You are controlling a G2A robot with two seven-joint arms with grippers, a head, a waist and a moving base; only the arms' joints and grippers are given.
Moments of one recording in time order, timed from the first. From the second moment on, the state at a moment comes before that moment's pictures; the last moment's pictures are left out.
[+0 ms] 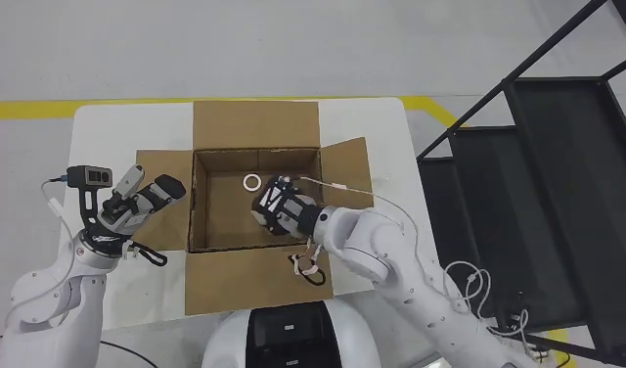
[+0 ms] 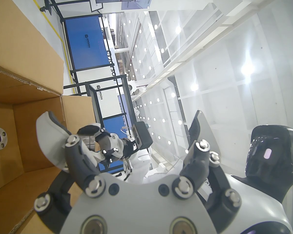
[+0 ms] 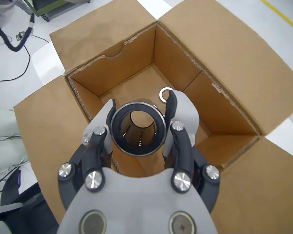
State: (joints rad) left arm 1.60 -1.13 -1.69 -1.79 -0.60 -0.32 -0.85; right arm -1.24 -1.31 0.94 -1.88 -1.20 -0.27 0.70
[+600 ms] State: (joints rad) left arm 1.60 -1.13 -1.69 -1.79 -0.60 -0.32 -0.85; right arm -1.10 -1.34 0.86 -1.72 -1.14 -0.23 0.74
